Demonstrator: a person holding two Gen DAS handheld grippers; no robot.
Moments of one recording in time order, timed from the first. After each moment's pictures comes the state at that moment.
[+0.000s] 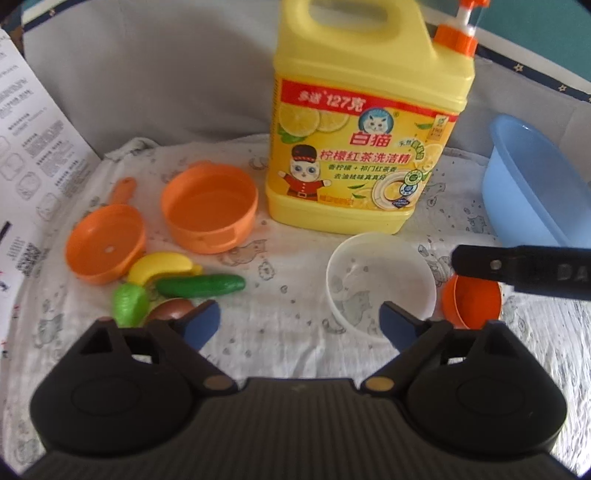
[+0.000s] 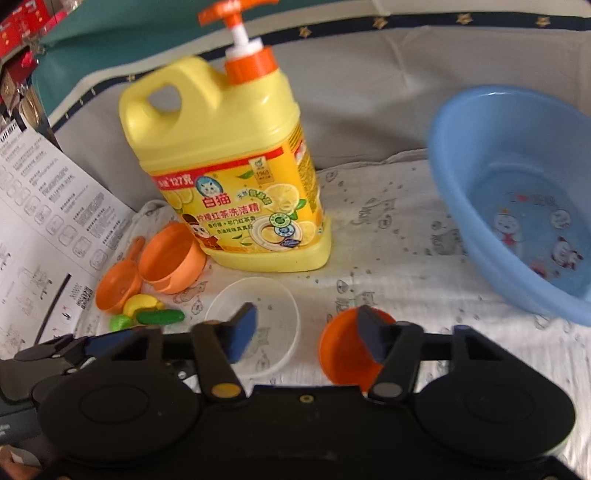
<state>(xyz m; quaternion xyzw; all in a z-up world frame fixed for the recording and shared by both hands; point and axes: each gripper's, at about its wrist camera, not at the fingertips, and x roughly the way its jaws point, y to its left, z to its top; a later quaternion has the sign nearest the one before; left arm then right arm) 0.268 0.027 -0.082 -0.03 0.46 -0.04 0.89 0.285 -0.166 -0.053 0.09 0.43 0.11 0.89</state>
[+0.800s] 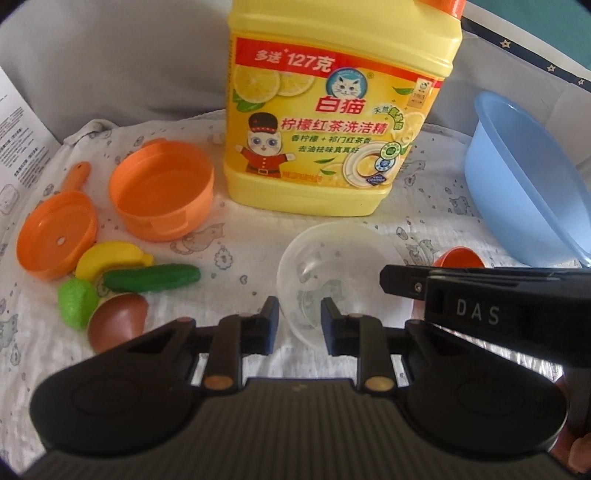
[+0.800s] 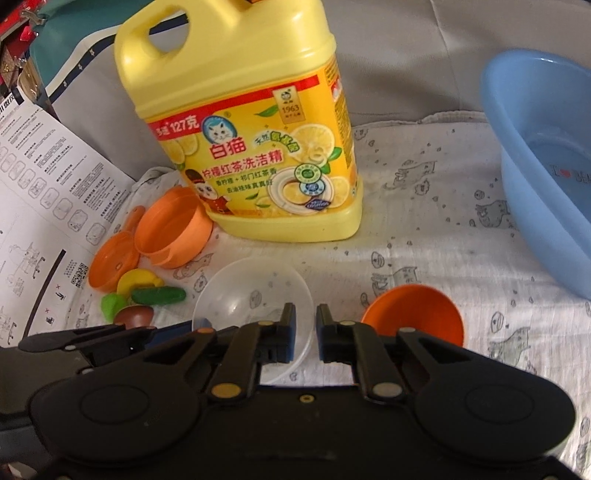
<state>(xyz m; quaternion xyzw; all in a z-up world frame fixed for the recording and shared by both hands) 0.279 0.014 -0.102 -0.04 0.48 -0.08 0.87 0.299 -0.134 -0.092 0.08 0.46 0.13 0.88</state>
